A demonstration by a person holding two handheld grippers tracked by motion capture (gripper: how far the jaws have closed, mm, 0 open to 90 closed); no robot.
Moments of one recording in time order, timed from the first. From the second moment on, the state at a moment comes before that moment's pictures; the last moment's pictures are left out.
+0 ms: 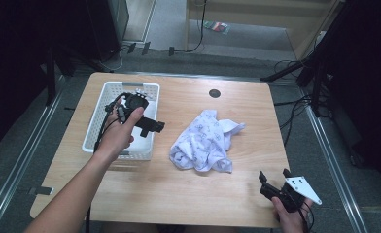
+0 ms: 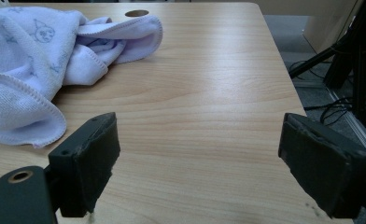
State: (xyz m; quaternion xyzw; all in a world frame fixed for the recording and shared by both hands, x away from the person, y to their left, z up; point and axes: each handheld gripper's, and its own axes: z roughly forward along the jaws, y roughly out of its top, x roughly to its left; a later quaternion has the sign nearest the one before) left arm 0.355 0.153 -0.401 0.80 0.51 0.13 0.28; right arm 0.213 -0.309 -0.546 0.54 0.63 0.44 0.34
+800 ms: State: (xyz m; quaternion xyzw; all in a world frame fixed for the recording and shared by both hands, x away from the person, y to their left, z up) left arm 0.297 0.242 -0.420 0.75 0.55 0.19 0.31; right arm 0.213 -0.309 -0.546 0.55 0.63 0.44 0.34
